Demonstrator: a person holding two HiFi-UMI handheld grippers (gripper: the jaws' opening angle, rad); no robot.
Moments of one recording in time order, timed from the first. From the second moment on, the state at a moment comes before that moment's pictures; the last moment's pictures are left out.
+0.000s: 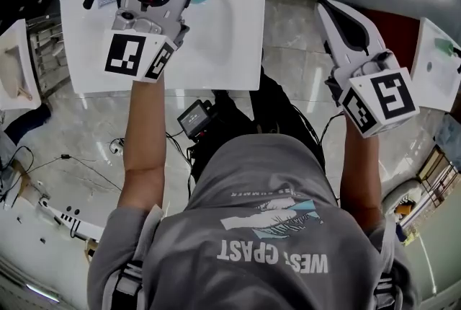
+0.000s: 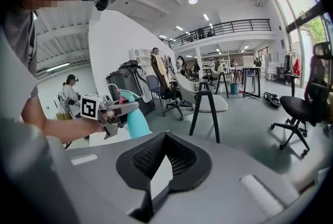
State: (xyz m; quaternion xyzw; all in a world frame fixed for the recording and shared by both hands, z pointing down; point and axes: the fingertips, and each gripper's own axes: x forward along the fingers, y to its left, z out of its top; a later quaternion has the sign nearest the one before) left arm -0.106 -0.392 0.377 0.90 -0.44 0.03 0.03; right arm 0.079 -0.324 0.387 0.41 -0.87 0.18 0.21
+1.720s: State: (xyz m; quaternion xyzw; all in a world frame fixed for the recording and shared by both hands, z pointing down) left arm -0.064 -0.429 0.496 0.90 -0.43 0.02 0.01; right arm 0.079 -0.338 0.459 0.41 -0.85 0.23 0.25
